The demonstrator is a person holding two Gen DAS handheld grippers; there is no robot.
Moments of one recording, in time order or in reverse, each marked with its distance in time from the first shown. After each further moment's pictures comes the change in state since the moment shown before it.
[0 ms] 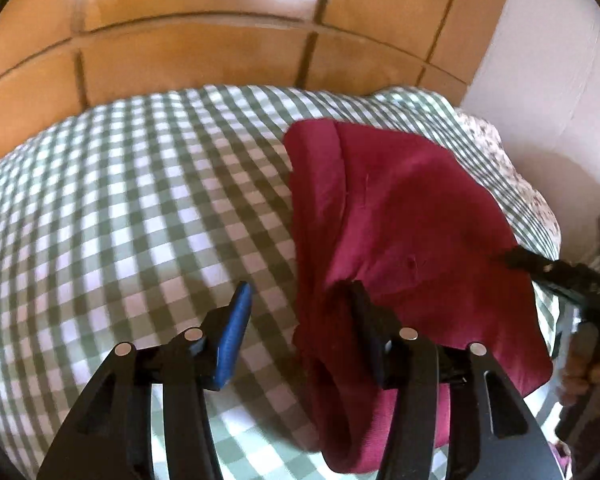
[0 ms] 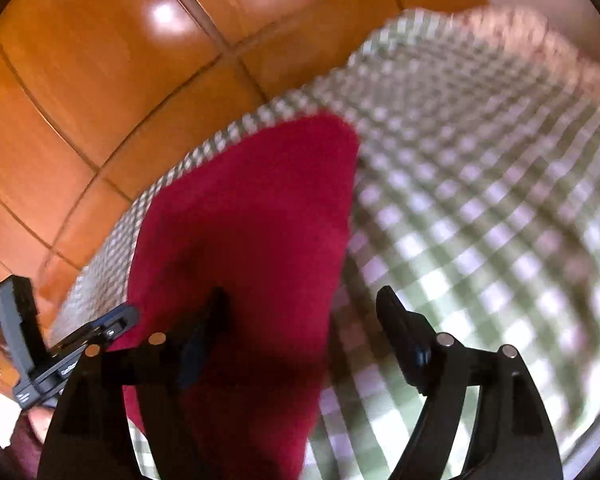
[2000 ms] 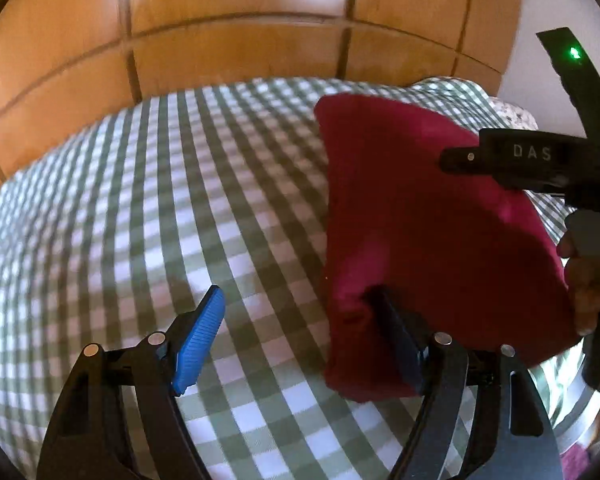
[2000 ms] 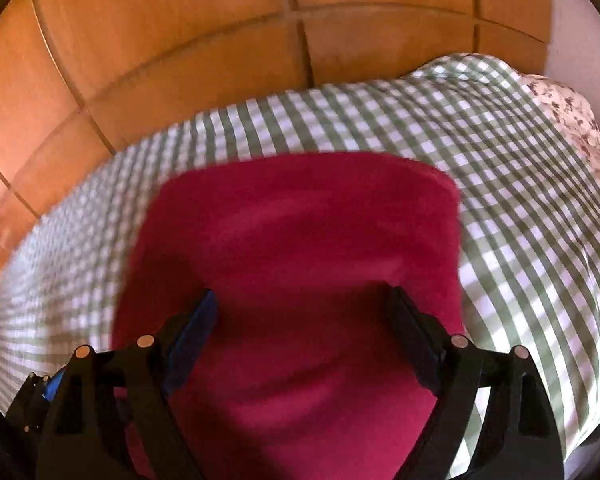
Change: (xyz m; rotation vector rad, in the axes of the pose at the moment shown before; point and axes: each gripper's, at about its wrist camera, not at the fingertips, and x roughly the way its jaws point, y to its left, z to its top) left arm -0.012 -0.005 -0.031 -0.005 0.009 0.180; right arm 0.089 0.081 0.042 -0.225 0.148 -0.165
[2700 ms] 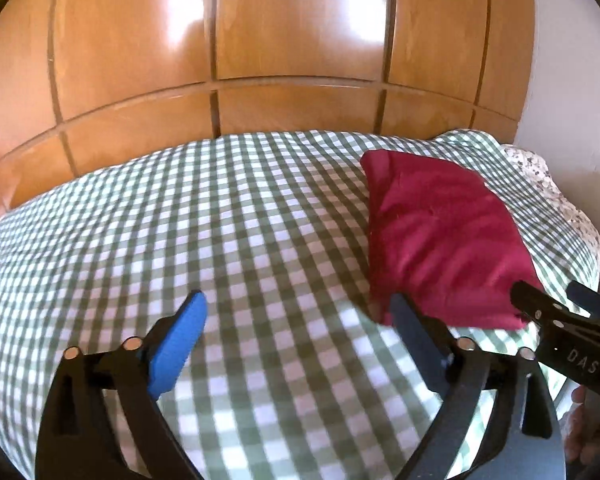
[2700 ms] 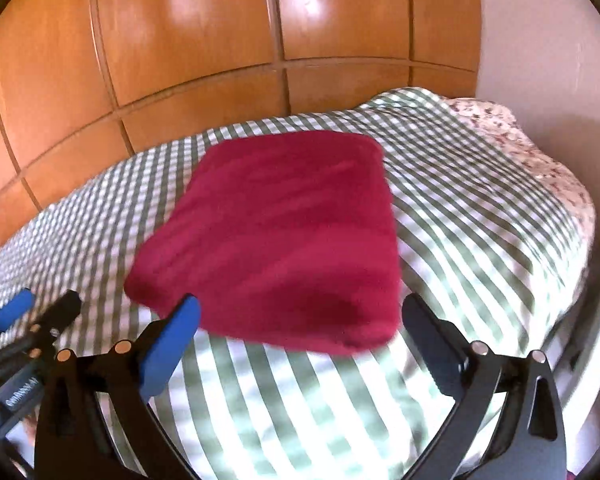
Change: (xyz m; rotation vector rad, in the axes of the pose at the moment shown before) left arm -0.117 0.018 -0.051 -0.065 -0.187 0.135; right arm -0.117 0.027 -0.146 0.058 -0.200 -0.136
